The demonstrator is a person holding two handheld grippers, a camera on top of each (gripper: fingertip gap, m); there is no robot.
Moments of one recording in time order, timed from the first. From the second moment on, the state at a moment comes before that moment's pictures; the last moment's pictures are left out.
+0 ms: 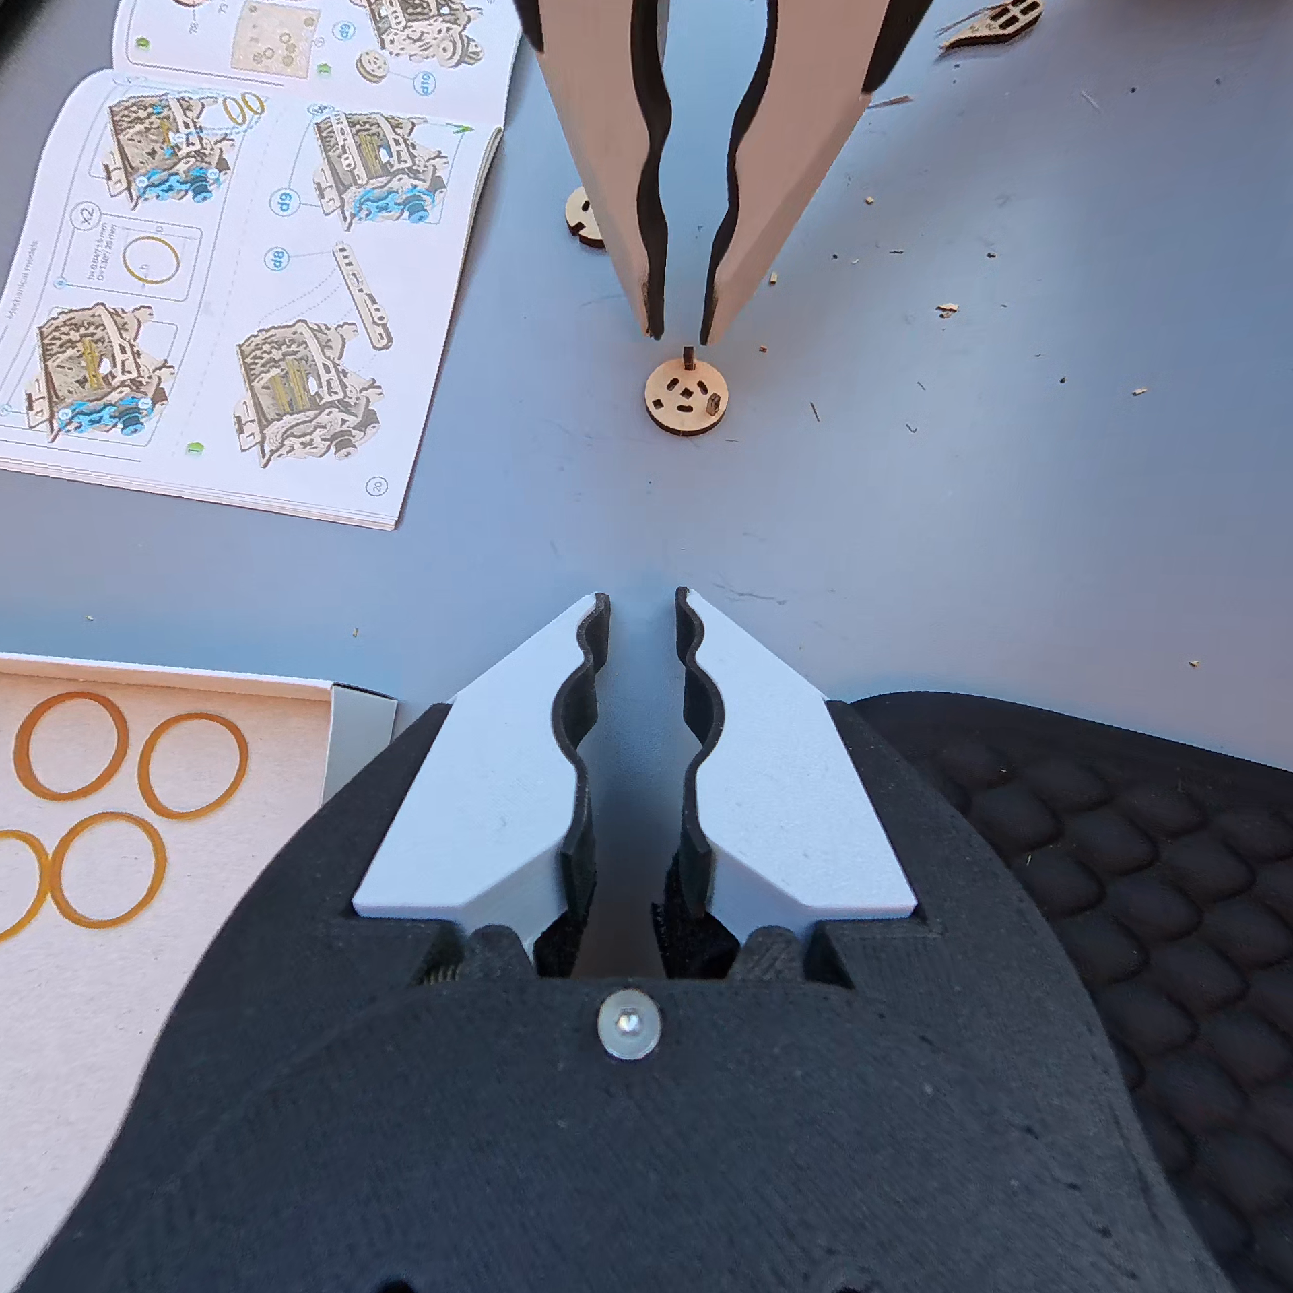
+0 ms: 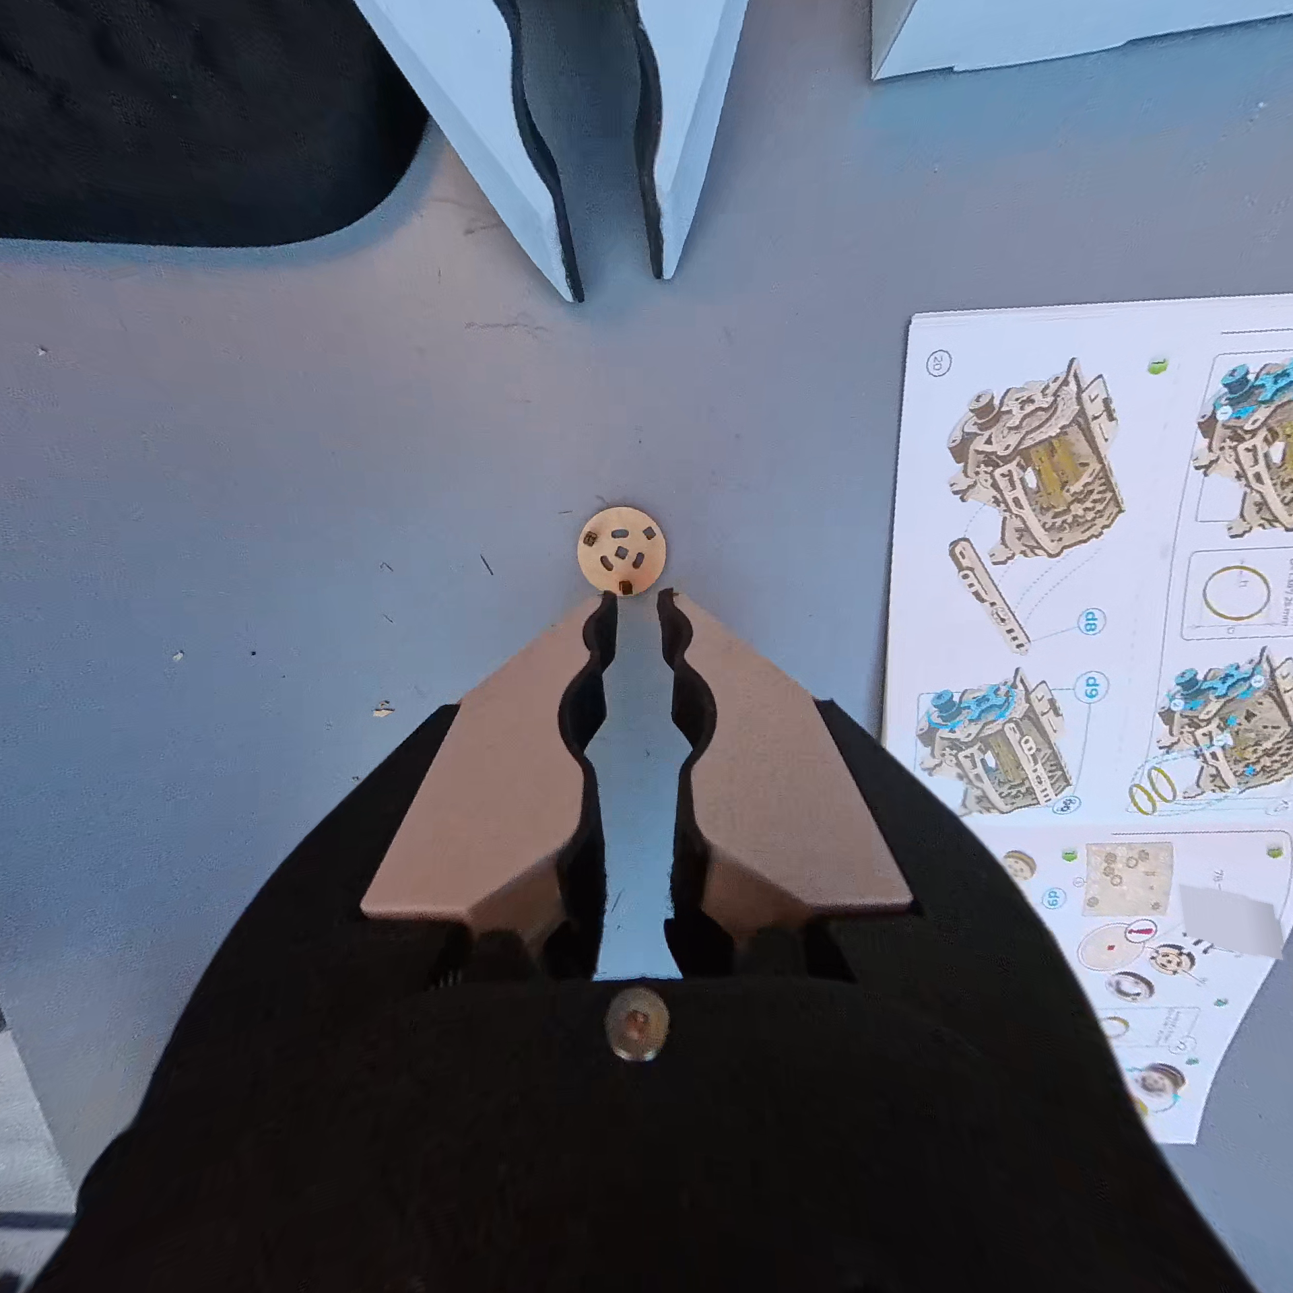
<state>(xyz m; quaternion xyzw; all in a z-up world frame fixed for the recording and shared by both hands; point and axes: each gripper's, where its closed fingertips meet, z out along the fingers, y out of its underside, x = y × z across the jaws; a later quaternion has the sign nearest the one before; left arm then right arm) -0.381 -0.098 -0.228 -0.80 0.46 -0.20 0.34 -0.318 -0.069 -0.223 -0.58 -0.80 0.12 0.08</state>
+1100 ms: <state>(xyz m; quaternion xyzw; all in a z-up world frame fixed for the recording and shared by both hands) -0.381 -0.097 -0.227 -0.80 0.46 -0.20 0.34 -0.320 -0.077 -0.228 -0.49 -0.87 -0.04 0.10</state>
